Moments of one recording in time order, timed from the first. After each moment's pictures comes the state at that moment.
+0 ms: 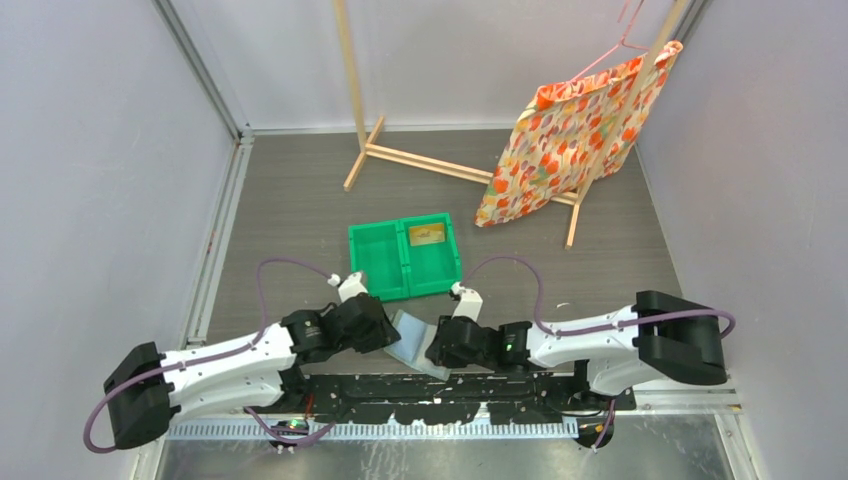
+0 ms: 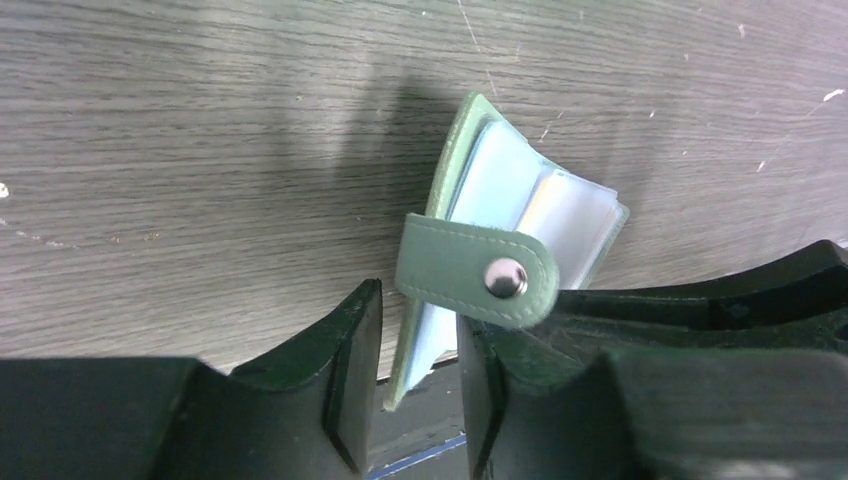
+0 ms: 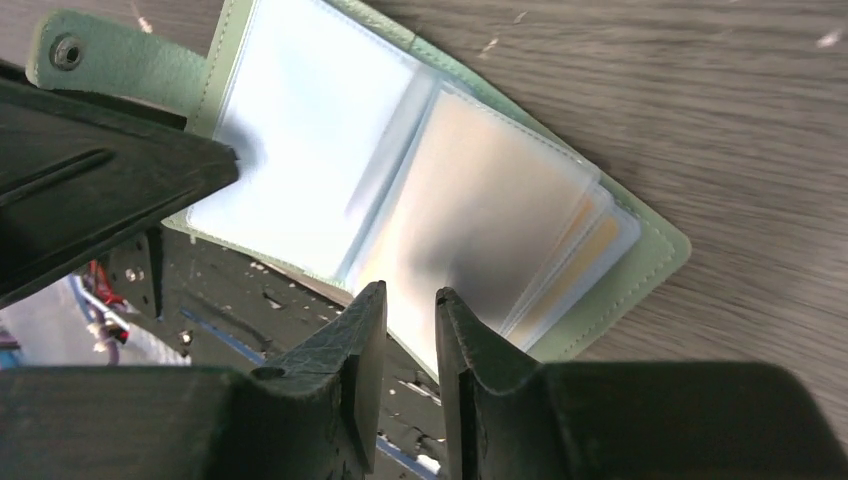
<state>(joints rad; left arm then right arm) -1.05 0.91 0.40 -0.41 -0.20 -1.23 1.36 1.36 0.52 0.01 0.30 1.22</state>
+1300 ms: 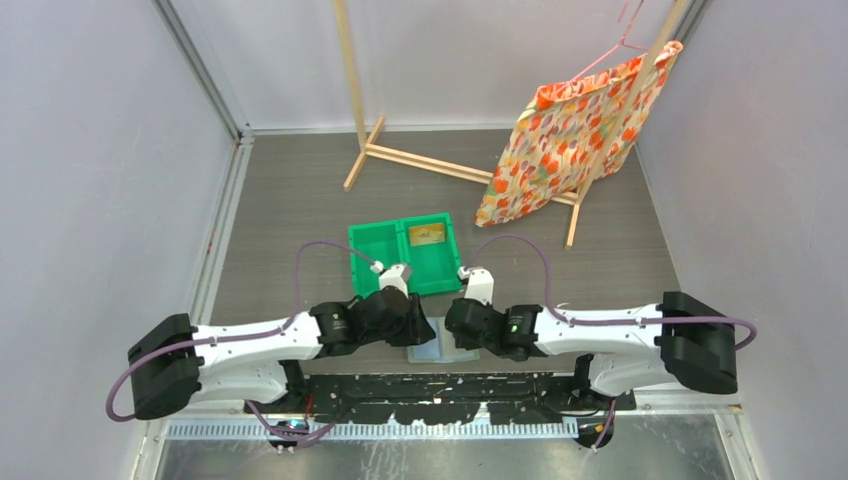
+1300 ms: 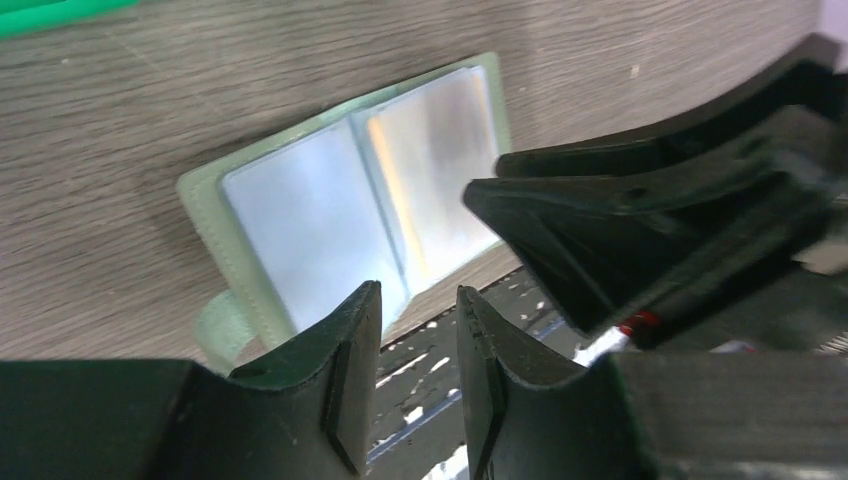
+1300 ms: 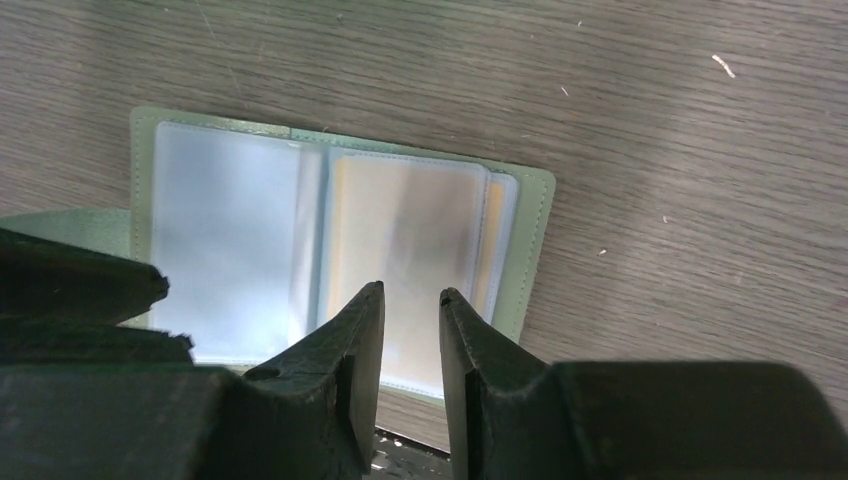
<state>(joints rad) -1.14 1.12 0.53 -0.18 -0.13 -1.06 1.26 1.27 0.62 -0.36 0.44 0.97</state>
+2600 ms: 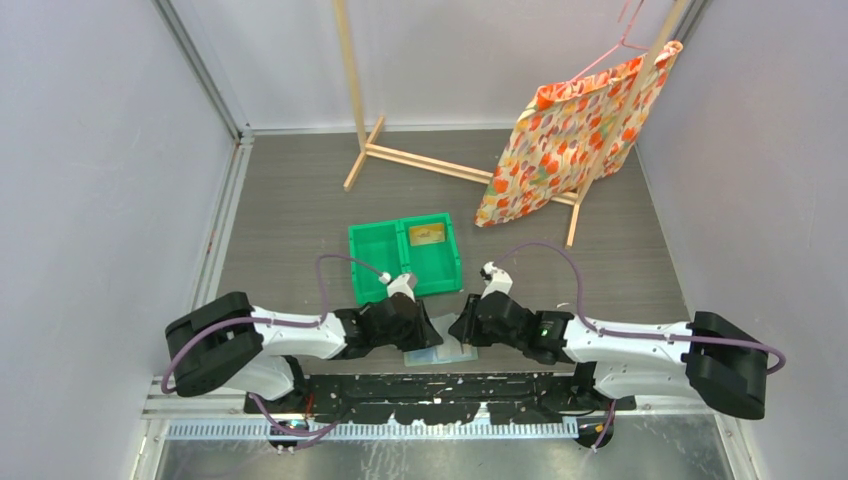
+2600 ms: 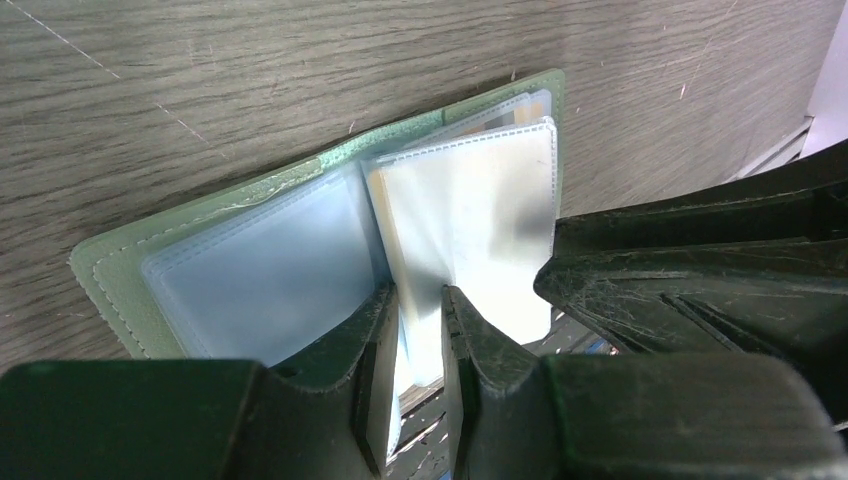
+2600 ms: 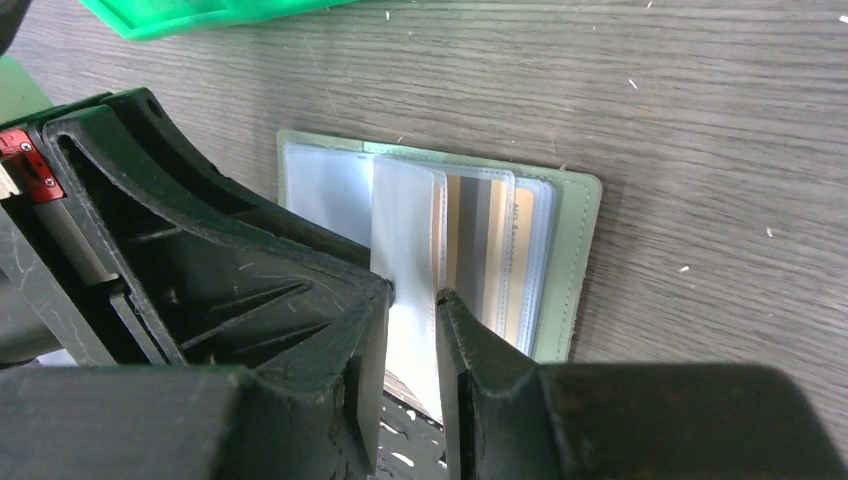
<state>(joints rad) -1.12 1.36 0.42 0.21 -0.06 -1.16 1.13 1.09 0.39 -0.03 0.21 1.05</state>
